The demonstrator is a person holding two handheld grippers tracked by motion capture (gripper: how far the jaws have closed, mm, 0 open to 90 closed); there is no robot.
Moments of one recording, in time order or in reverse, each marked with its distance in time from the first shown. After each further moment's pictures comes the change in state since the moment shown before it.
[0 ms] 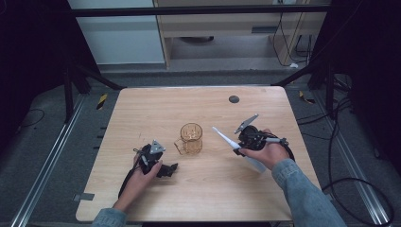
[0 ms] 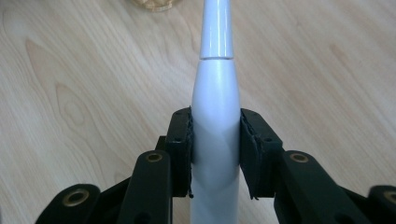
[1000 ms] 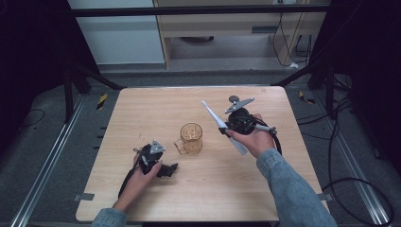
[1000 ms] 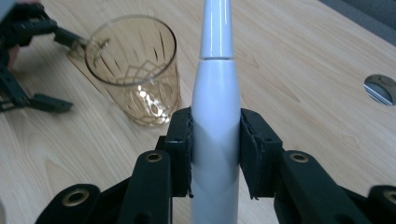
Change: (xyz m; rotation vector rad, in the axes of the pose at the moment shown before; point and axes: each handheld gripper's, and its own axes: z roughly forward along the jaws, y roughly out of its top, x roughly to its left) left arm 0.000 0.000 0.000 0.000 0.000 0.003; right arm 0.003 0.057 -0.018 -0.255 -0.056 0.051
